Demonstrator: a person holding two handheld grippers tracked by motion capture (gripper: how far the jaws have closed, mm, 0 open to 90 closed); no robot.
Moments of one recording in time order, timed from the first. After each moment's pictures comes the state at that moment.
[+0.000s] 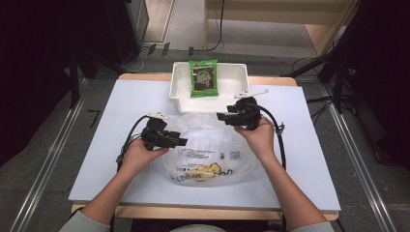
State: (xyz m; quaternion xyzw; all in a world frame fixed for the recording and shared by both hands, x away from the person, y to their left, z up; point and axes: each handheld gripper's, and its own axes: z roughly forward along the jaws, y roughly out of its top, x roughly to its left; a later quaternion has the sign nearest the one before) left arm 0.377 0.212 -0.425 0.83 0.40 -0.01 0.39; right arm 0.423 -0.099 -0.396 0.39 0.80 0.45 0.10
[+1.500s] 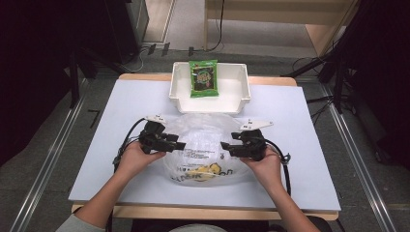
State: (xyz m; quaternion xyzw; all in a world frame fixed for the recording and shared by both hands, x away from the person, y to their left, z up) left arm 0.368 0.217 -0.425 0.84 0.38 -0.01 0.39; right arm 0.352 -0.113 -0.437 0.38 0.81 0.43 0.10
